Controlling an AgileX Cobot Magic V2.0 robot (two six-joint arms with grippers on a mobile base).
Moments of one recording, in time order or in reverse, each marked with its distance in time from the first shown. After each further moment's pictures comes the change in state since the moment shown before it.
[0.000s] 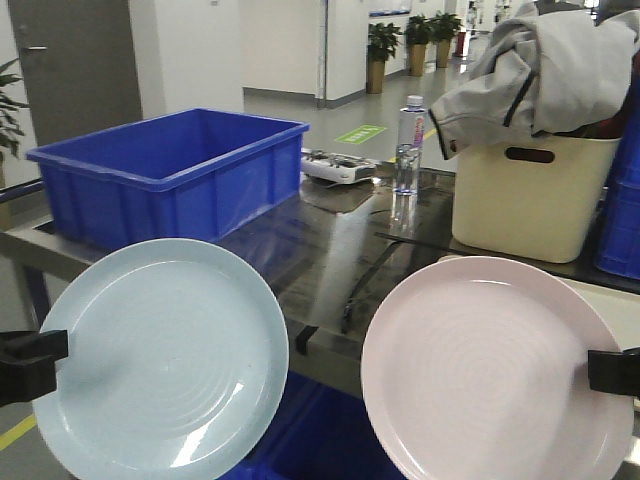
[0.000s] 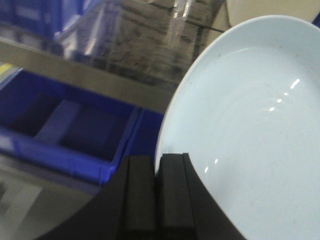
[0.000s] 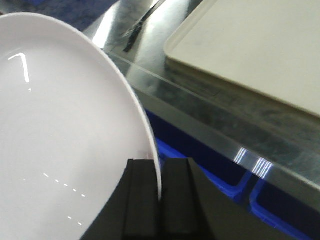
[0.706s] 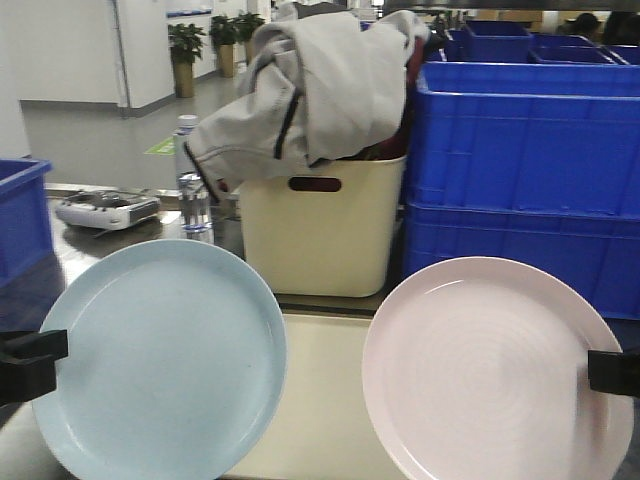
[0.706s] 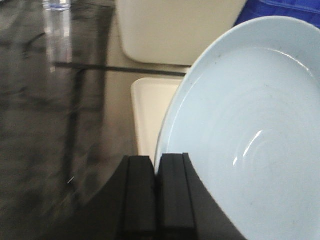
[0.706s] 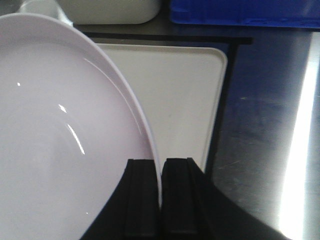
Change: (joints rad) left arm 0.000 0.000 0.000 0.000 0.000 0.000; right arm 0.000 0.000 0.000 -0.002 0.000 0.000
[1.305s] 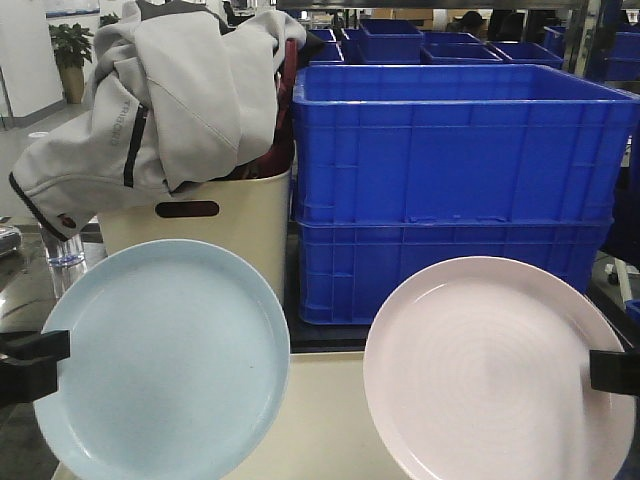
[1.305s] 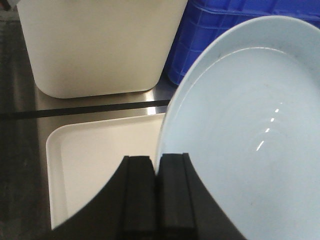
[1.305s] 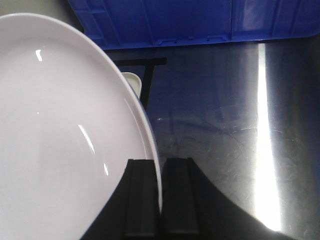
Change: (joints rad) left arm 0.000 0.000 0.000 0.000 0.000 0.000; right arm 0.000 0.000 0.000 -0.001 0.000 0.000
